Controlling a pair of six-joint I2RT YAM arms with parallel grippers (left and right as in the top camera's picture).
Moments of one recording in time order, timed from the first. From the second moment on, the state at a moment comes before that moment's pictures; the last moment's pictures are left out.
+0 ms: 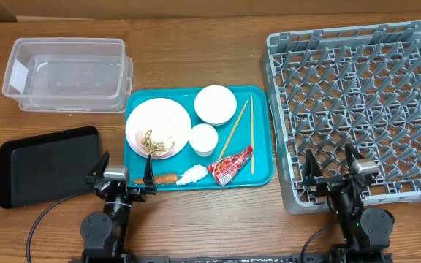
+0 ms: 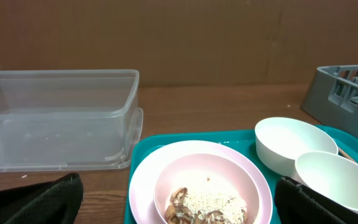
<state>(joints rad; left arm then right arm) -0.02 0.02 0.01 -0.07 0.06 -0.02 0.01 0.01 0.02 -0.02 -0.18 0.15</state>
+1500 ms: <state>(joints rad) -0.02 0.02 0.01 -0.08 -0.01 0.04 0.01 0.01 0.02 -0.02 -0.18 0.15</state>
